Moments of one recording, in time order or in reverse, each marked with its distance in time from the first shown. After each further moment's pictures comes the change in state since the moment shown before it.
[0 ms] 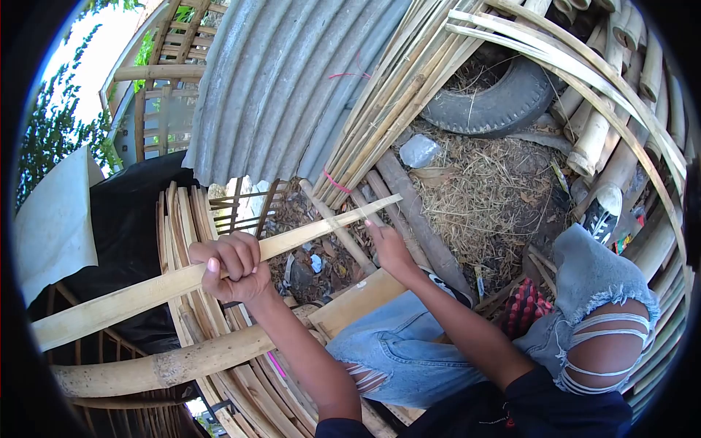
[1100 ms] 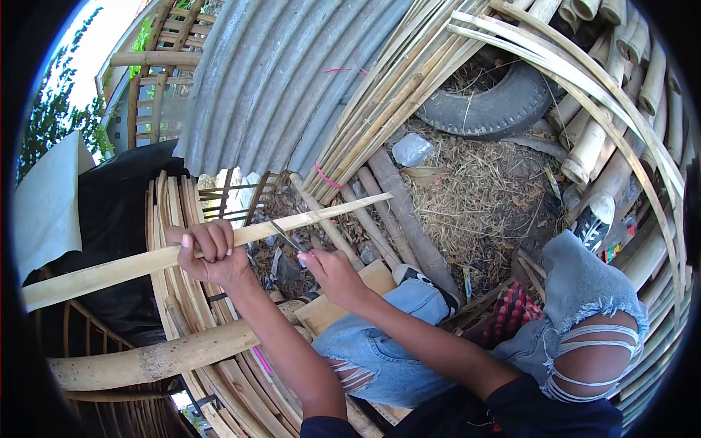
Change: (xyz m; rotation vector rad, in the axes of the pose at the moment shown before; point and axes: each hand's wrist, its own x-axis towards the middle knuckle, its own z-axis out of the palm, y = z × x) left_hand 0.005 0.000 -0.016 0.096 0.163 0.024; right_hand -0.062 -0.056 0.048 0.259 -0.064 -0.503
